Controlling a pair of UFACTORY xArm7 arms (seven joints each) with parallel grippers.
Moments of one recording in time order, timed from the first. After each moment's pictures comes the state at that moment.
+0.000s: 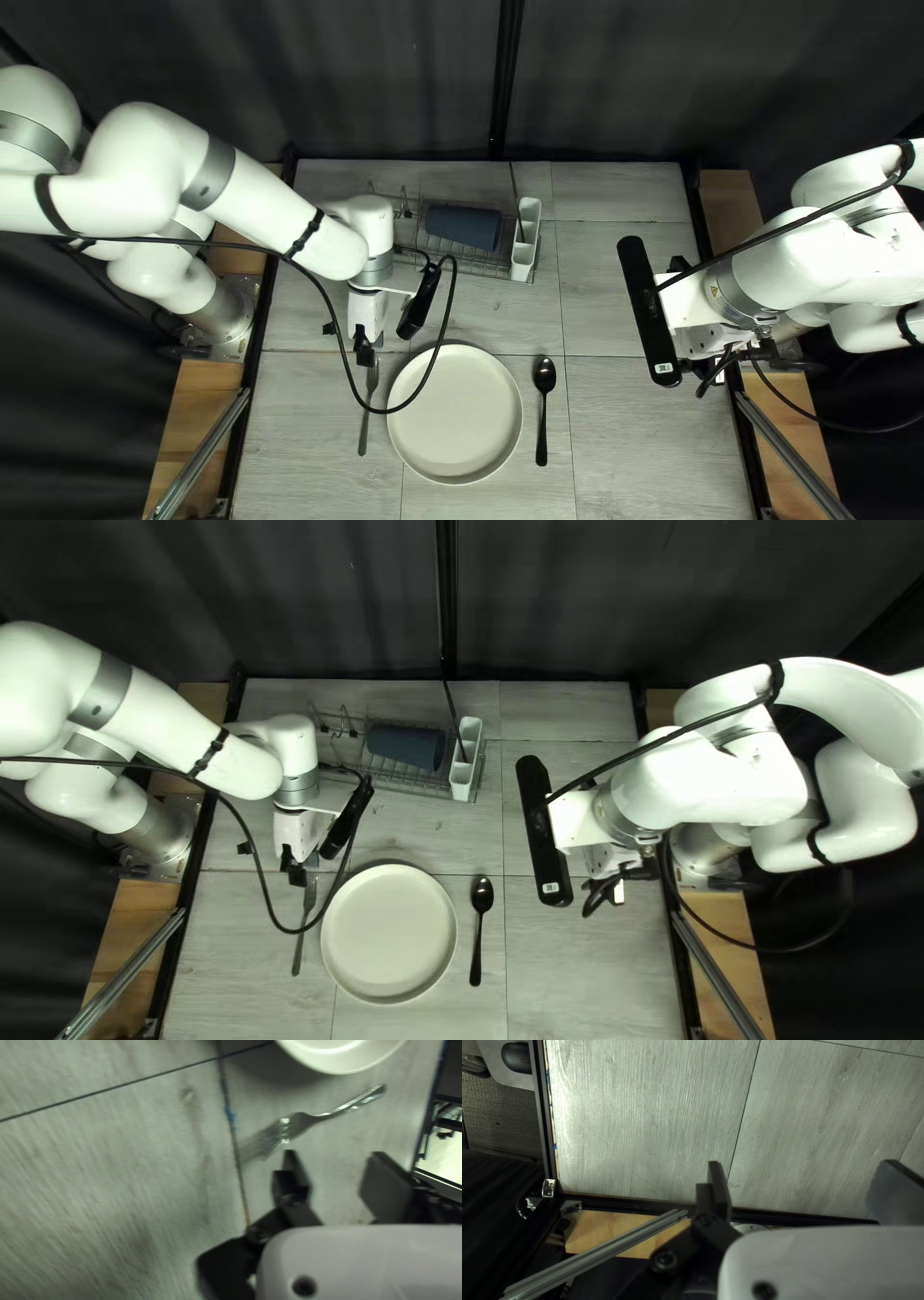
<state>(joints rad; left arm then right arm) -0.26 -0.07 0.38 0.47 -0.79 0.82 0.87 0.00 -0.58 0.27 0.82 0.12 1.34 0.07</state>
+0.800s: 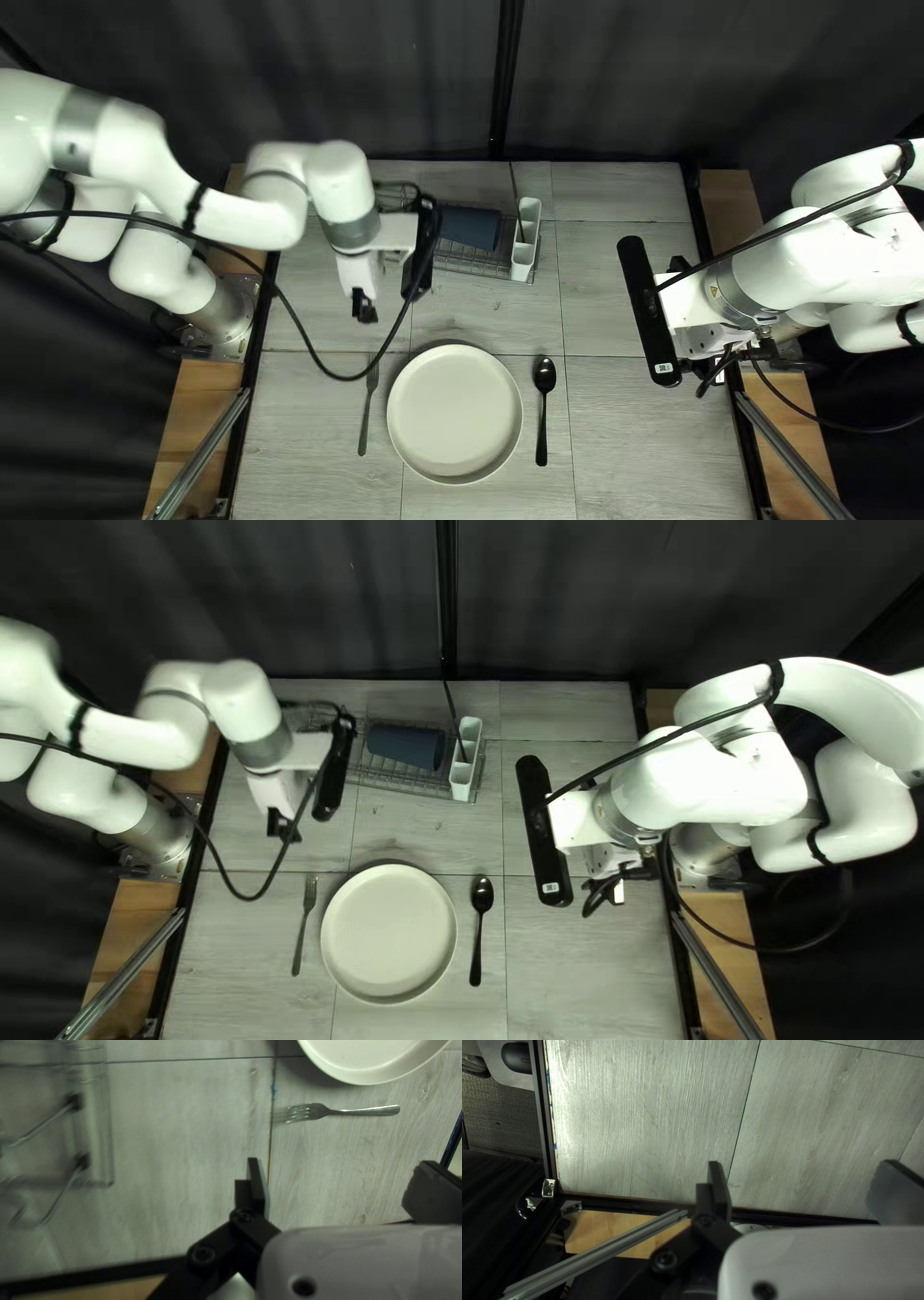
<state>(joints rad) -0.01 -0.52 0.11 0.68 -0.12 1.16 0.06 0.00 -0.58 0.27 0.82 0.12 1.34 0.07</state>
